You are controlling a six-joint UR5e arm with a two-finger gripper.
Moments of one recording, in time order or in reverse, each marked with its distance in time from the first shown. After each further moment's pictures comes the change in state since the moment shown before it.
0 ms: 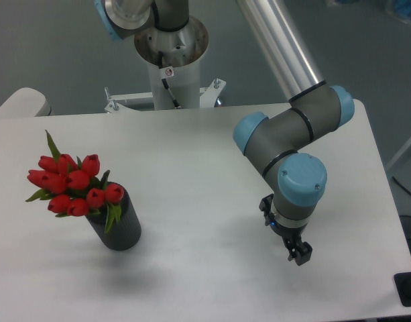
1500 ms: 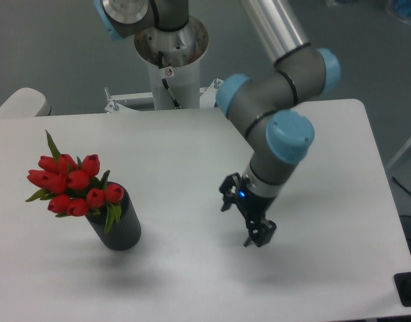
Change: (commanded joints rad) arm 0.005 0.258 -0.239 -0.023 -0.466 -0.051
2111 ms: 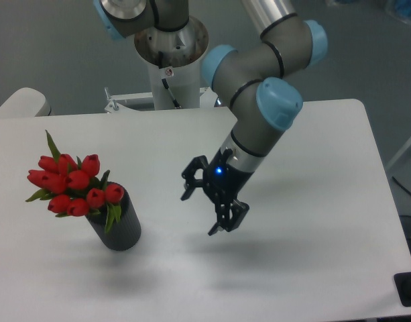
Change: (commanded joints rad) arm -0.012 0.101 -0.080 0.012 -0.298 -0.224
